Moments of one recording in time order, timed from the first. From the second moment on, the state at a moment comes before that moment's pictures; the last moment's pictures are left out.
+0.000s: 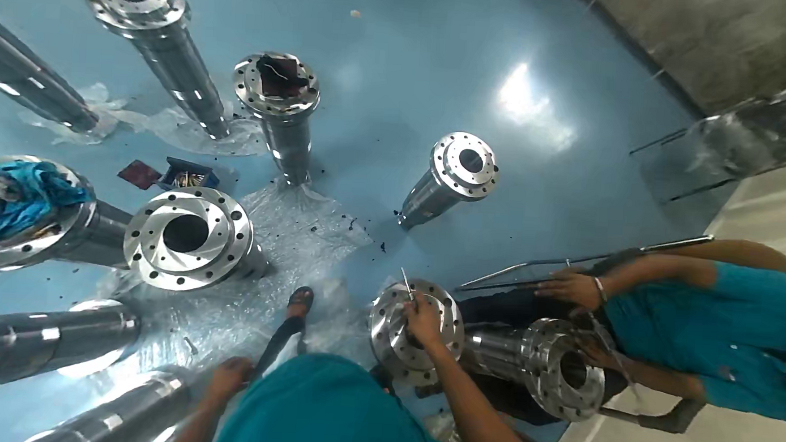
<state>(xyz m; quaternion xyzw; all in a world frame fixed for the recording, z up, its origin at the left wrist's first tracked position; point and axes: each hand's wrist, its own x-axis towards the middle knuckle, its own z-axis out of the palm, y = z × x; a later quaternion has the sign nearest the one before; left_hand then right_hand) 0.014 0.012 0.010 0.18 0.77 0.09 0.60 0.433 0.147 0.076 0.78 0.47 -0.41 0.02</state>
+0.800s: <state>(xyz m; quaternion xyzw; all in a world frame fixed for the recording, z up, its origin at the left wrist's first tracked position) 0.022 0.036 -0.013 0.20 0.76 0.10 0.61 0.450 0.169 0.102 0.53 0.76 -0.32 0.18</state>
